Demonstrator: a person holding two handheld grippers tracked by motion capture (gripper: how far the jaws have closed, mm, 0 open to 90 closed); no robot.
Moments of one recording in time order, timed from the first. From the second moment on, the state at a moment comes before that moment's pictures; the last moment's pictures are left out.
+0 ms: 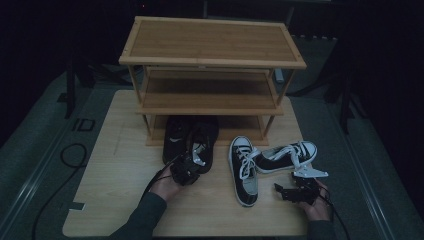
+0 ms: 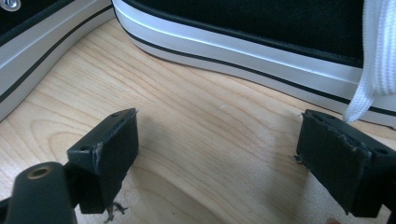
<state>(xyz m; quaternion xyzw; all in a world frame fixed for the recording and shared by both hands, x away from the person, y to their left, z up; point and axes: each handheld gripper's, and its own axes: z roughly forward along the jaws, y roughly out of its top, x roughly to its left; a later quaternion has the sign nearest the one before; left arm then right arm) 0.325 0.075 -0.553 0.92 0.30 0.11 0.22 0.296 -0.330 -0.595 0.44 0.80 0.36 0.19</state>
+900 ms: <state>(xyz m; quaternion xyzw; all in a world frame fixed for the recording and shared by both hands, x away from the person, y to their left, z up) 0.319 0.072 -0.554 0.93 0.27 0.14 0.19 0.296 -0.330 -0.595 0.44 0.80 0.36 0.19</state>
